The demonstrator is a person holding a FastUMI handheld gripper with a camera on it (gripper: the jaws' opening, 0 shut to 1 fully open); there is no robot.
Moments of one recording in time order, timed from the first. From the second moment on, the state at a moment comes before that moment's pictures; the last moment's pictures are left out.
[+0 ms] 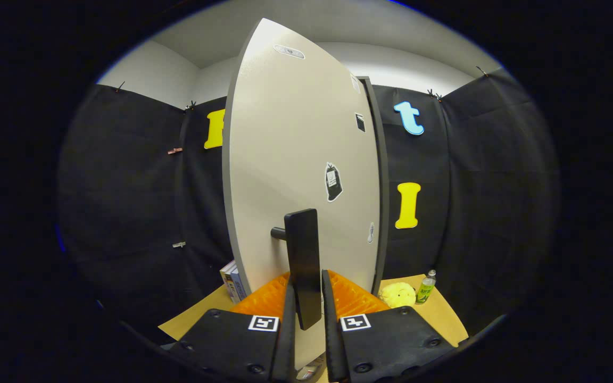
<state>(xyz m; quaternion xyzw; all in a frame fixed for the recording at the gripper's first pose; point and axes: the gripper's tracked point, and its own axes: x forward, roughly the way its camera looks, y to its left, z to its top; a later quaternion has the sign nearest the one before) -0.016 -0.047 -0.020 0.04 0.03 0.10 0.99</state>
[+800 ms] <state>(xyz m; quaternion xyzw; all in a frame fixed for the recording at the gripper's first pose) -0.023 -0.144 -0.010 0.04 0.02 0.05 1.00</state>
